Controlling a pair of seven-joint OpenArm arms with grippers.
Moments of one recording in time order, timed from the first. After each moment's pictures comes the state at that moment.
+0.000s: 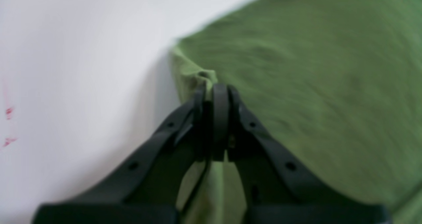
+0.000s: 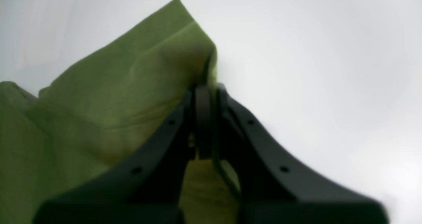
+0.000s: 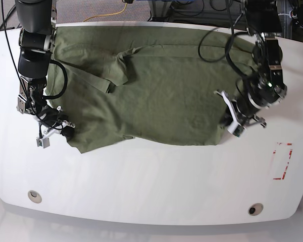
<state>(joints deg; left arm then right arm) 0.2 -13.9 -7.5 98.0 -13.9 -38.4 48.3 24.0 24.2 9.1 36.8 35.2 33.9 -31.8</state>
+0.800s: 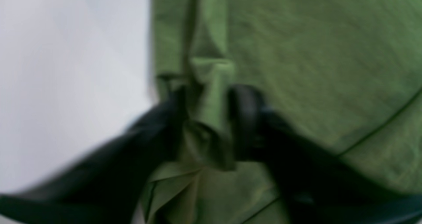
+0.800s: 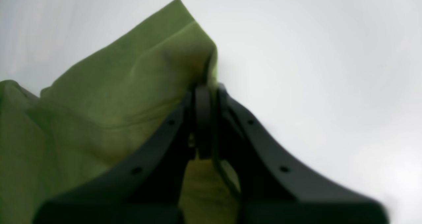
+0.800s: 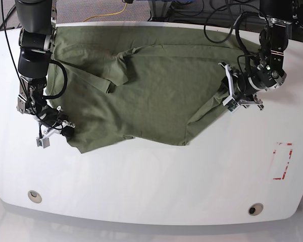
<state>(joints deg) 7.3 -23.5 0.4 100.3 -13.7 -38.5 48.9 24.0 24.2 9.1 36.8 35.2 33.9 -31.8</state>
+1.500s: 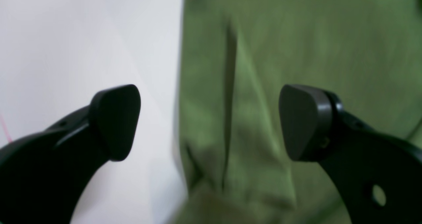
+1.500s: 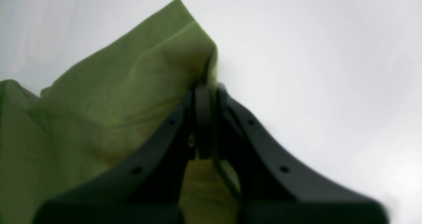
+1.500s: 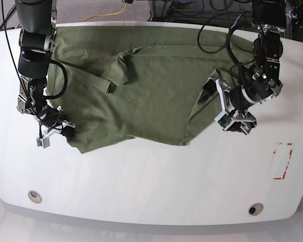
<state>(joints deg) 1.5 -18.3 0.4 103.5 -14.4 -38.6 48.1 24.0 24.2 9.1 36.8 35.2 33.9 -31.8</state>
